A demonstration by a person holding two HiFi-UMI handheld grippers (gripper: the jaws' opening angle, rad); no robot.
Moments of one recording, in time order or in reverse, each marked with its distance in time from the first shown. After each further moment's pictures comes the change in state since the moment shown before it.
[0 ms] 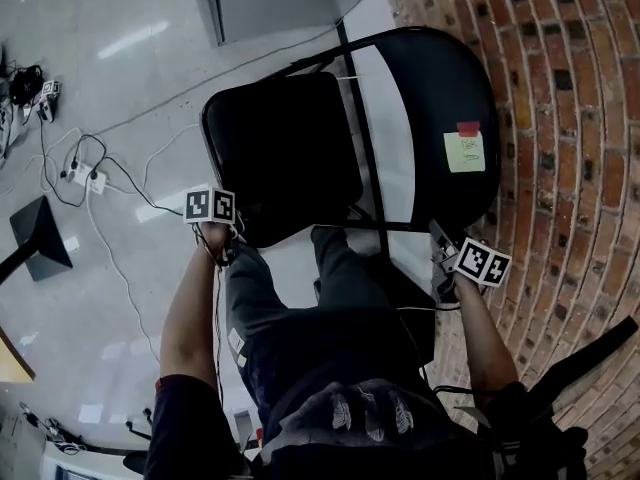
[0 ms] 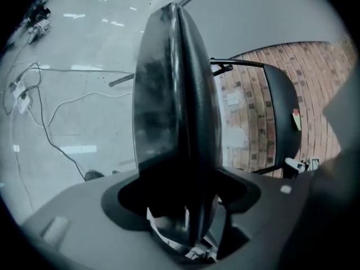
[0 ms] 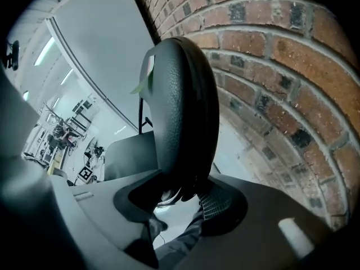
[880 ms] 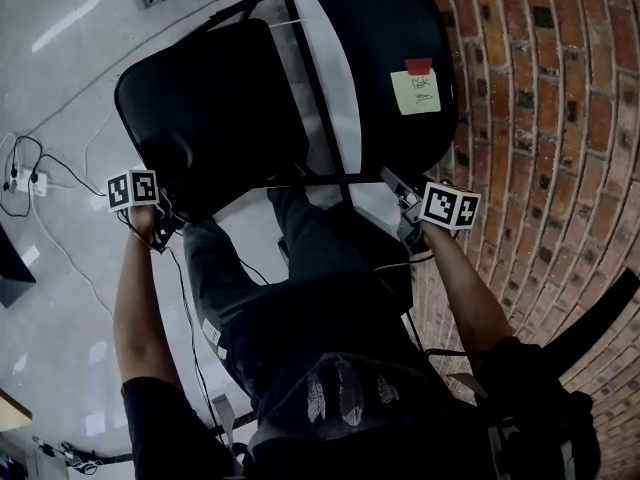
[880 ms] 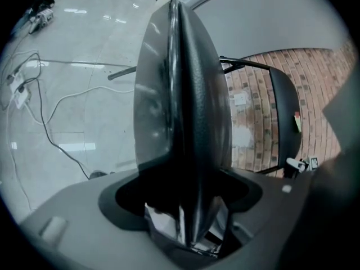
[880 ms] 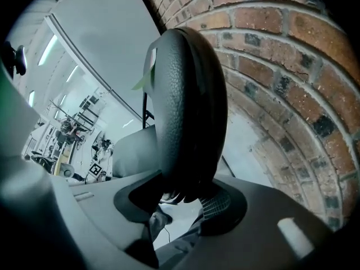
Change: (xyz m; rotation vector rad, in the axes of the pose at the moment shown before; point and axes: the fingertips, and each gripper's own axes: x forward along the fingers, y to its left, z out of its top) left arm 0.014 0.077 -0.005 -0.011 0.005 -0.013; right arm 0.046 0.017 -0.031 -0.020 0.080 0.093
